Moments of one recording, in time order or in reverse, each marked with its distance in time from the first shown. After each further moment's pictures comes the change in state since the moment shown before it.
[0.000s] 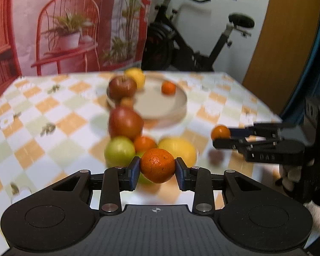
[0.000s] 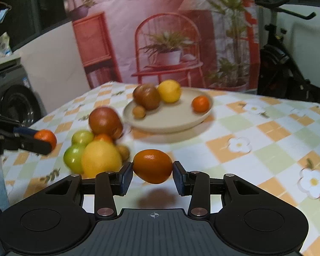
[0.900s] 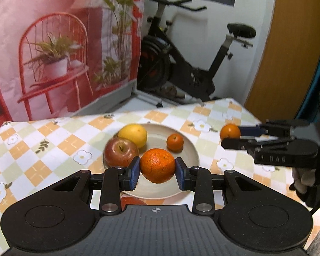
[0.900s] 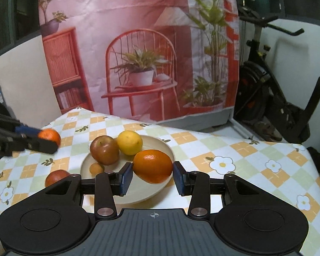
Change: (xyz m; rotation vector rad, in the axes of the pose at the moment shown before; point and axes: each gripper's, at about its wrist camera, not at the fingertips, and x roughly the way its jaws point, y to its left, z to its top) left arm 0.071 0.009 0.112 0.080 -0.011 -0.010; right arm 0.035 -0.043 0.110 0.000 -0.025 -0.131
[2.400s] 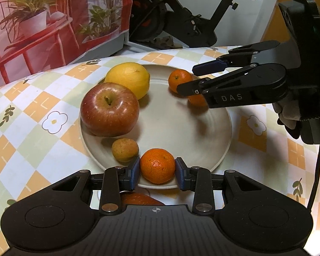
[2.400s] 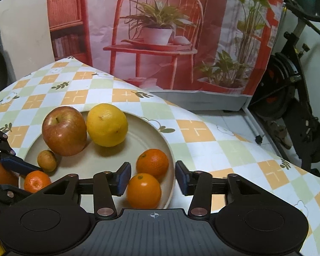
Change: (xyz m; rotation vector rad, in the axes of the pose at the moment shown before) left arm 0.099 0.021 -0.024 0.025 0.262 -0.038; right arm 0.156 0.000 0.023 -0.223 0.230 0.008
